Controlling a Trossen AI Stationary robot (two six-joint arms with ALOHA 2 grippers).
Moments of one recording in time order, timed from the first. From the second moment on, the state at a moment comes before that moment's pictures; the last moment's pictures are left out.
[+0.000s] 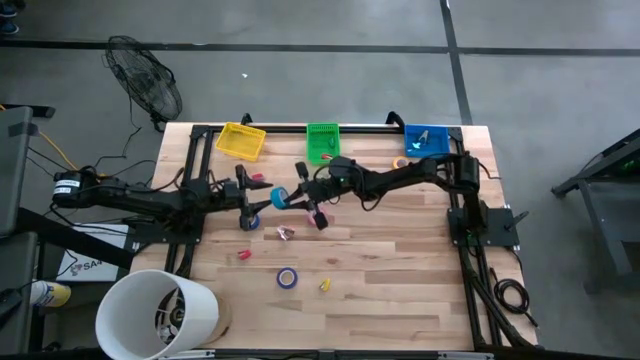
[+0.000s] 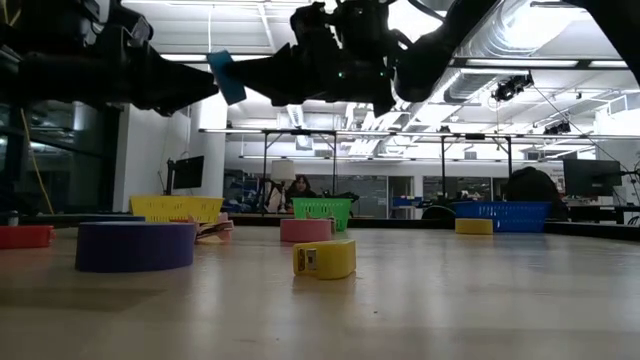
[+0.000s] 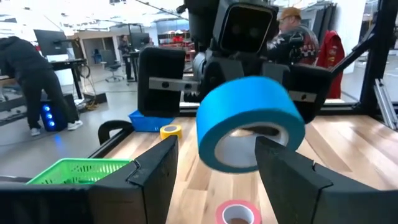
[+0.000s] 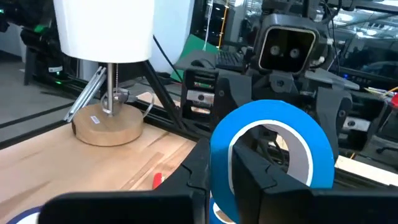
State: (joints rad) left arm 0.08 0.87 0.07 0.92 -0.08 0.08; right arm -0.16 2.03 1.20 0.82 -0.53 -0.22
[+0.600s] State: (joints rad) left arm 0.08 0.87 0.07 0.97 -0.07 0.08; right arm -0.14 2.03 1.20 0.84 -0.53 -0.22
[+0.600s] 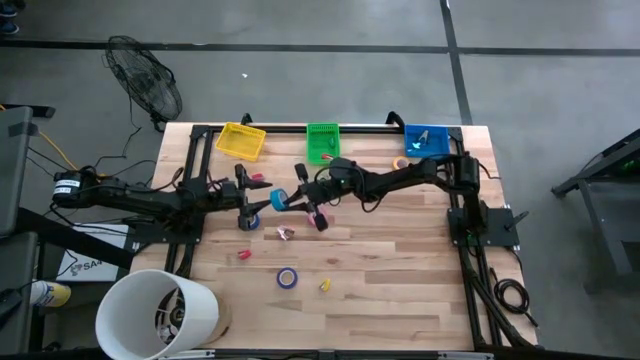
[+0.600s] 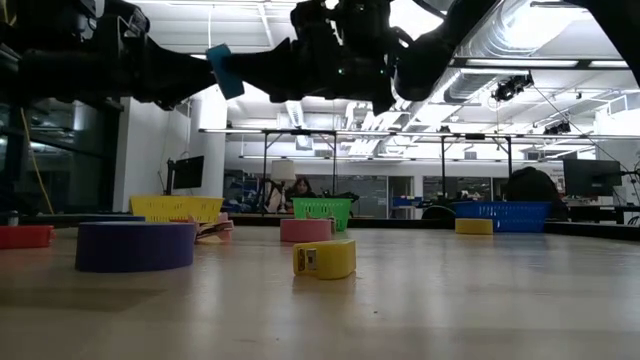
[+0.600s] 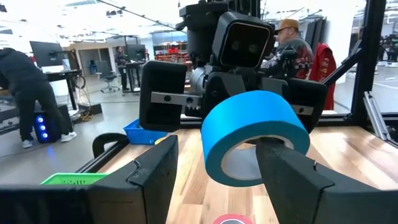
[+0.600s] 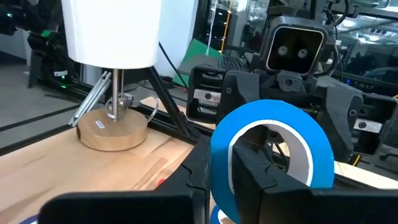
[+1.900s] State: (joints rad) left arm 0.08 0.87 0.07 0.91 -0.27 0.08; right arm -0.16 2.05 1.28 0.72 -0.46 -0.07
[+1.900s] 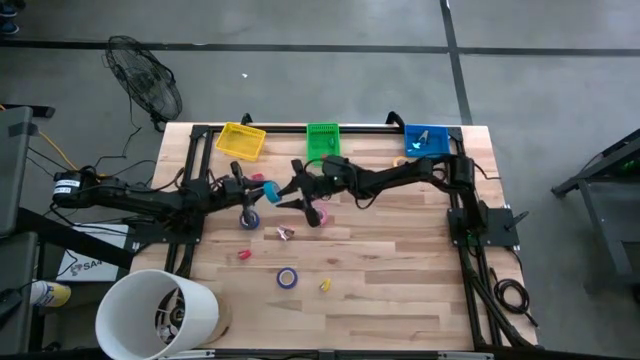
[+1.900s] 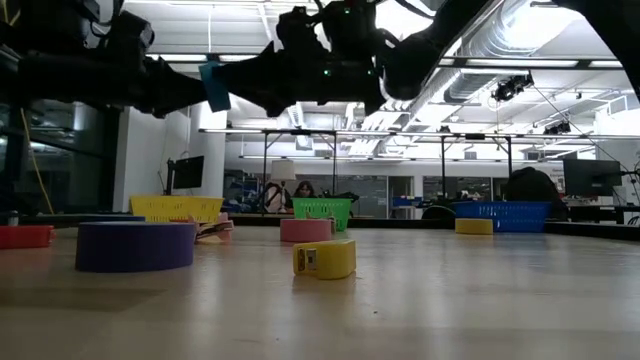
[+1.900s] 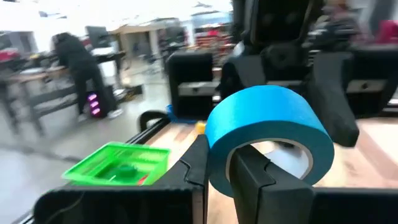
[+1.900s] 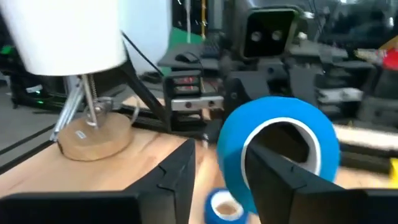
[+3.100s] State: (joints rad) left arm 0.57 0.87 0.07 0.66 -0.73 -0.25; right arm -0.27 1.86 1.28 -0.05 0.02 -0.20
